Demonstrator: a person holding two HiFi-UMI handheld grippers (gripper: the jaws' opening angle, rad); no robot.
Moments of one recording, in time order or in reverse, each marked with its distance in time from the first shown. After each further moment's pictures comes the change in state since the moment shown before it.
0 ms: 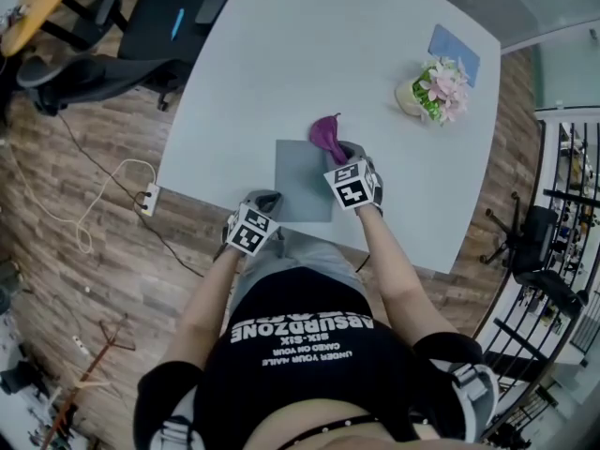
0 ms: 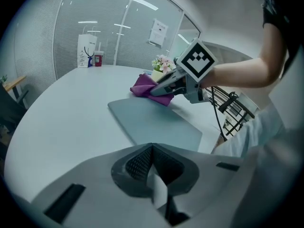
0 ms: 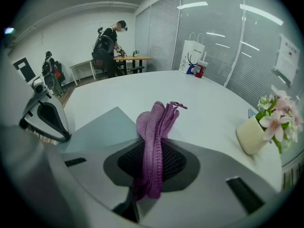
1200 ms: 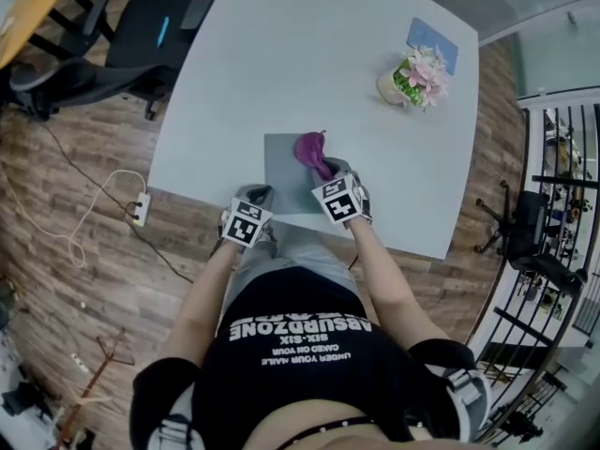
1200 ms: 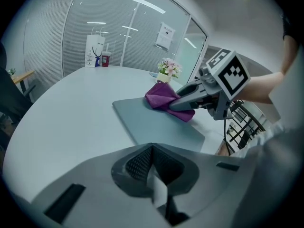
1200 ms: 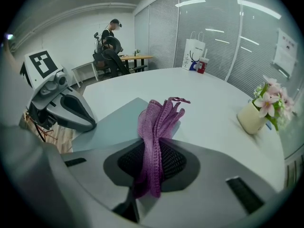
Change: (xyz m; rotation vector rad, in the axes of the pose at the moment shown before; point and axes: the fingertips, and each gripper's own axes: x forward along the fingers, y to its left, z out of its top) left arm -0.002 0.002 -0.004 -0.070 -0.028 0.041; right arm -0.032 0.053 -0.036 0.037 0.013 0.038
